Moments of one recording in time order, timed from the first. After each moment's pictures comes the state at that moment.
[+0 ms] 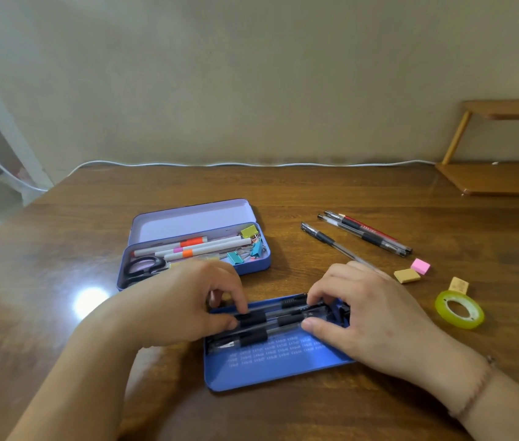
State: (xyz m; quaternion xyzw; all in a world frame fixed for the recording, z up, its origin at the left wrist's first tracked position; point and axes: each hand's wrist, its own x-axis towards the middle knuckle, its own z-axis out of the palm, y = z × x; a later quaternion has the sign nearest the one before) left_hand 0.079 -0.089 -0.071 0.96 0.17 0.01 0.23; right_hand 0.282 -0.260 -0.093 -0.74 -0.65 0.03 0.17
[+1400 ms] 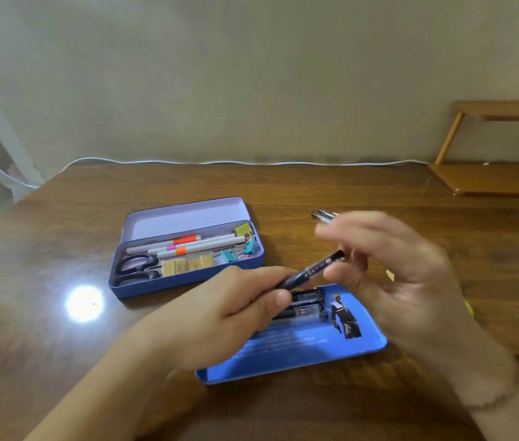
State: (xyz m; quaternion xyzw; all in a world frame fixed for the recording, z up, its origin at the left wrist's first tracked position) left_hand 0.103 -0.135 -0.073 0.89 0.08 0.10 0.43; right_hand 0.287 -0.268 -0.066 -0.55 -0.67 -0.05 0.50
